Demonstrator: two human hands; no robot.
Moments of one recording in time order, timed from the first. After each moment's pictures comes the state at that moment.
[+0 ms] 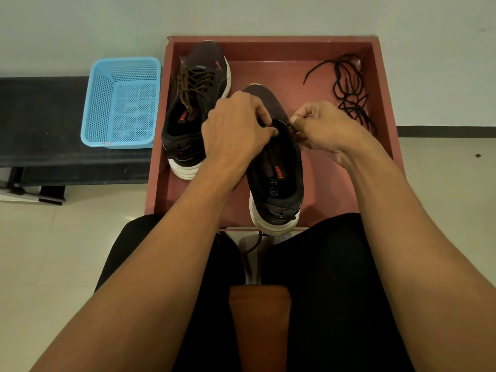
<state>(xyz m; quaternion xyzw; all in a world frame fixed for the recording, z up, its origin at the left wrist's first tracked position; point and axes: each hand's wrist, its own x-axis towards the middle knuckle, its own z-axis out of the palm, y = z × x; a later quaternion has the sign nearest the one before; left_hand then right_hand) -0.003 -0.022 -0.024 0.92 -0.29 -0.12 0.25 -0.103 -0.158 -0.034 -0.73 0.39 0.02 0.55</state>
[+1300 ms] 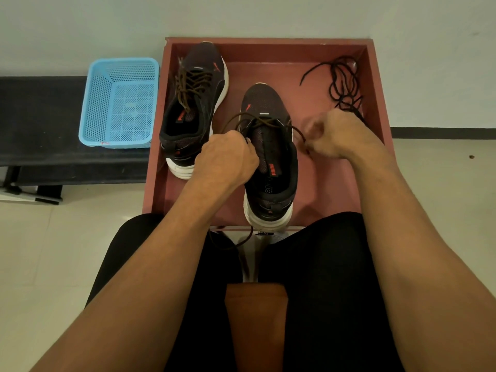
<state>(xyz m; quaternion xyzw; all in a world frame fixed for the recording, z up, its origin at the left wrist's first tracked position) -0.020 0.006 -0.032 0.92 -0.26 -0.25 0.15 -0.120 -0.188 -0.042 -0.88 0.39 0.14 0.24</state>
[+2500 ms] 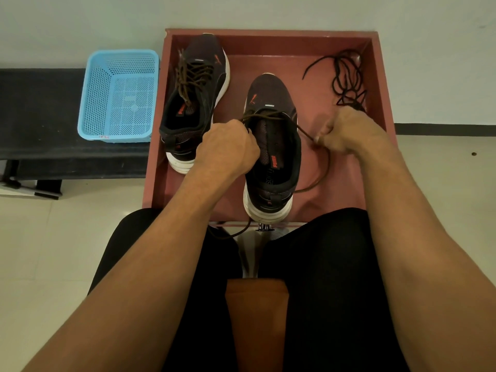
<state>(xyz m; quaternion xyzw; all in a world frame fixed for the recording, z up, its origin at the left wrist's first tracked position) -0.013 -0.001 -0.030 0.92 -0.25 -0.25 0.15 -0.124 -0.196 -0.053 -0.84 0.47 0.15 0.23</state>
